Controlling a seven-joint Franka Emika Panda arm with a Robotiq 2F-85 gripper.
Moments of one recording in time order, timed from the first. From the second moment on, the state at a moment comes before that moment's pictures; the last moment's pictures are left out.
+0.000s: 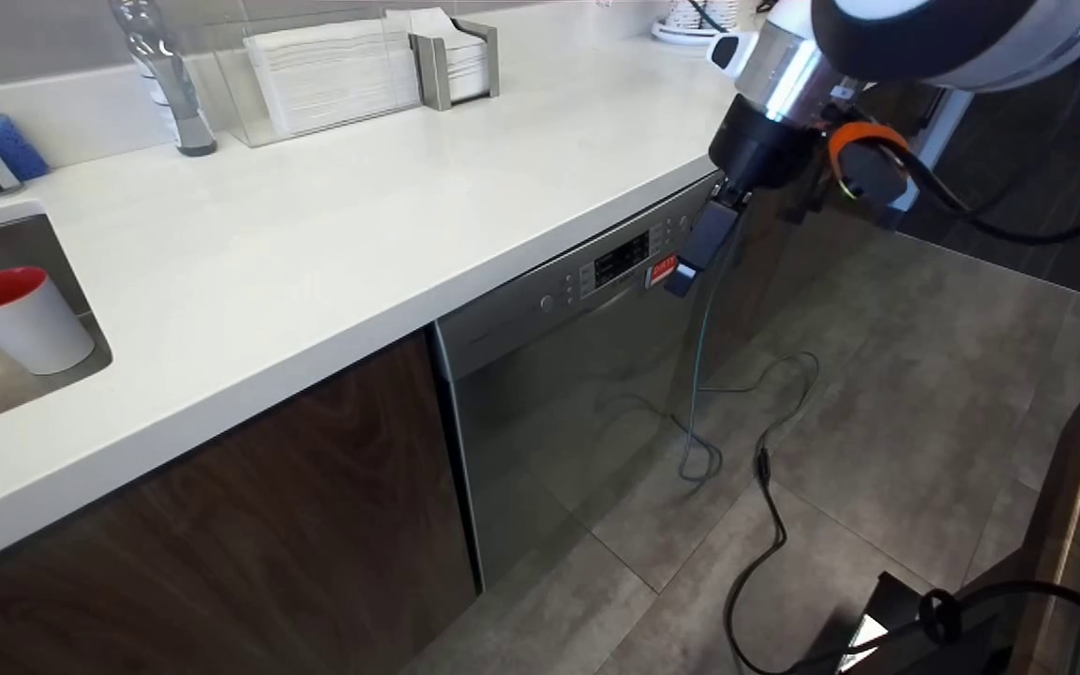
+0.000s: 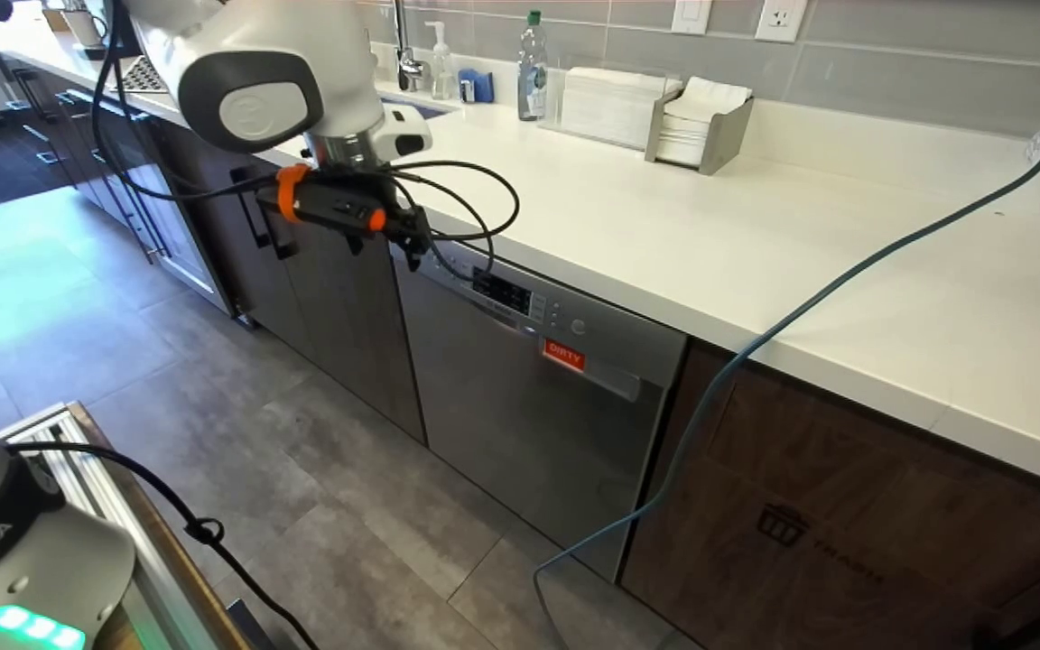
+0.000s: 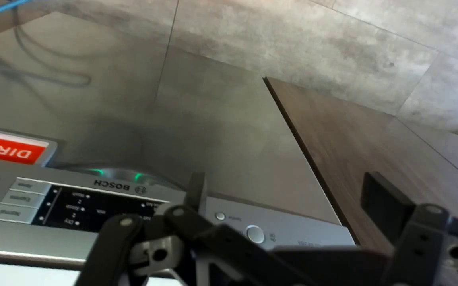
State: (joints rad) arm 0.13 0.06 0.11 -2.65 0.52 2.94 -0.59
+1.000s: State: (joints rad) arm 0.07 0.16 0.21 -2.53 1.01 2.92 -1.01
